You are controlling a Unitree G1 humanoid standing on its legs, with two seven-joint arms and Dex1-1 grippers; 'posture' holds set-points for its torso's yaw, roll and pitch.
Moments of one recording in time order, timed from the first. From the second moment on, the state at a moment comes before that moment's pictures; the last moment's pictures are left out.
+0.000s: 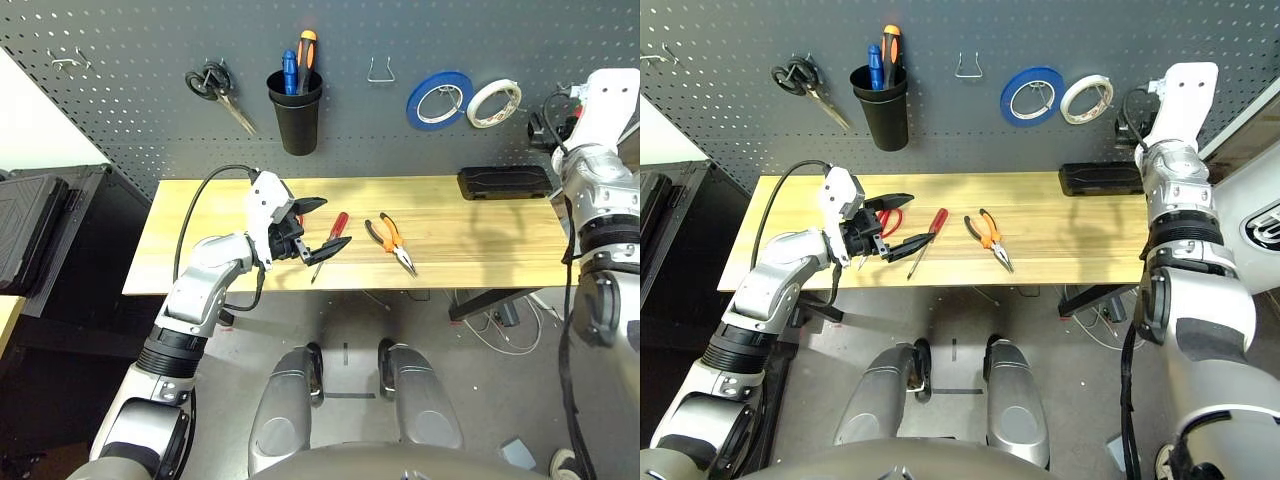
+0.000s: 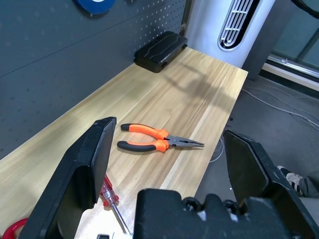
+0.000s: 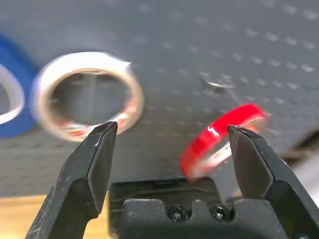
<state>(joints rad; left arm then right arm) -0.35 0.43 -0.17 -0.03 -0.25 0.24 -0.84 -0.83 -0.53 -0.25 0.83 0.10 0.03 0.19</state>
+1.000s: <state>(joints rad) -0.35 0.41 -0.17 -0.06 -0.24 0.32 -0.80 -0.52 -0.74 -0.17 0.36 0.28 0.30 0.92</state>
